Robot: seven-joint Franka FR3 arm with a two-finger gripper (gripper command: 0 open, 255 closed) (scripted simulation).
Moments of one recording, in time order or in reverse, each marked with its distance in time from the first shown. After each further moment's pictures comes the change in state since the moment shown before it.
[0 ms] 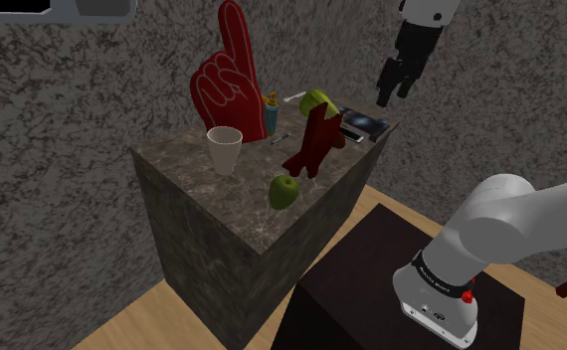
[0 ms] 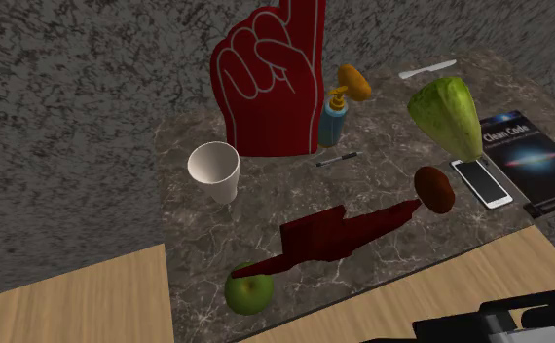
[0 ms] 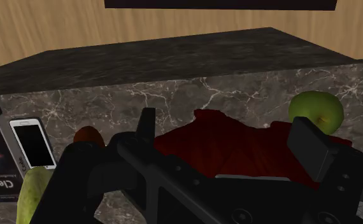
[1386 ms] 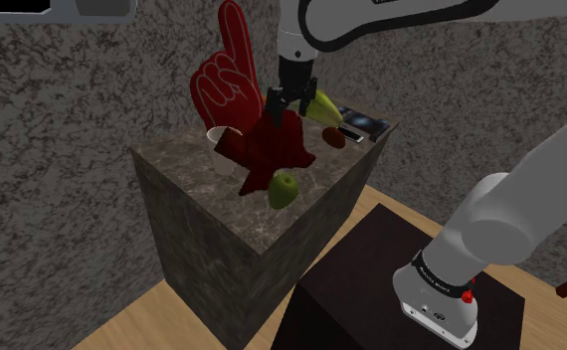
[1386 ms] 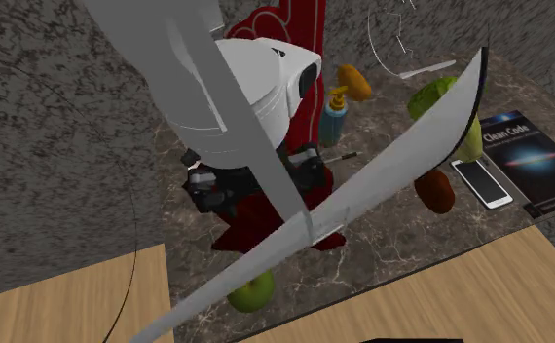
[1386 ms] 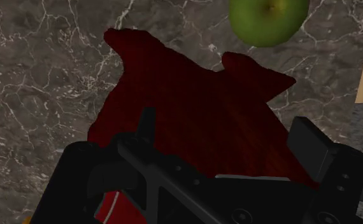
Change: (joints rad) arm 0.058 0.606 0.227 0.247 -0.006 0.342 0.273
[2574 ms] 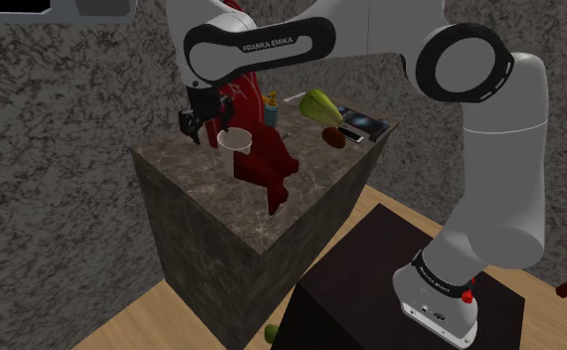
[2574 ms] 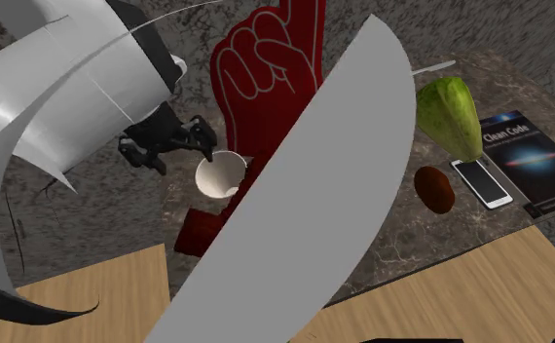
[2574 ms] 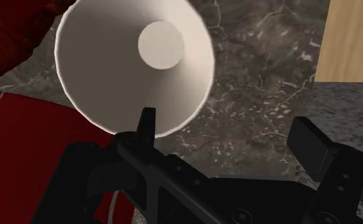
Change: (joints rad) arm 0.159 0.710 0.050 0.690 -0.223 -0.037 0.206
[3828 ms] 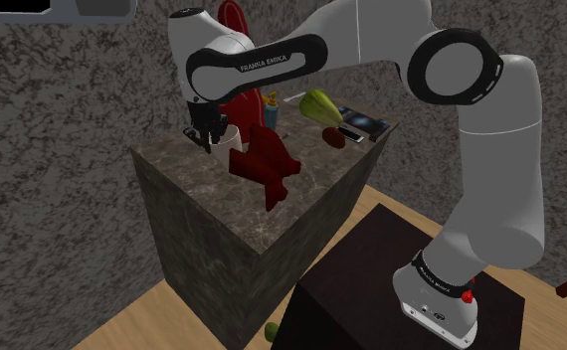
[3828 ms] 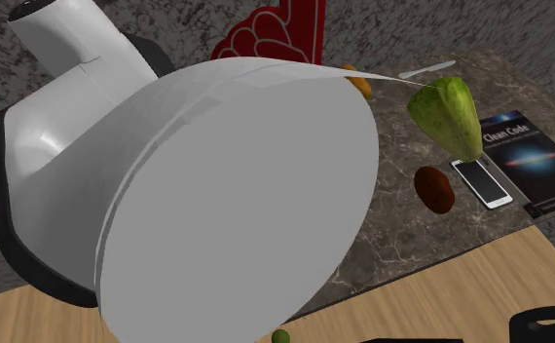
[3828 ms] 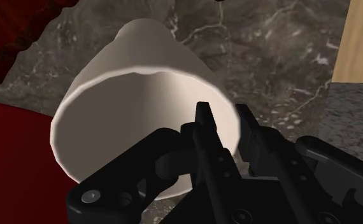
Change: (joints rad) arm 0.000 0.034 -0.012 -0.042 -0.013 0.079 0.013
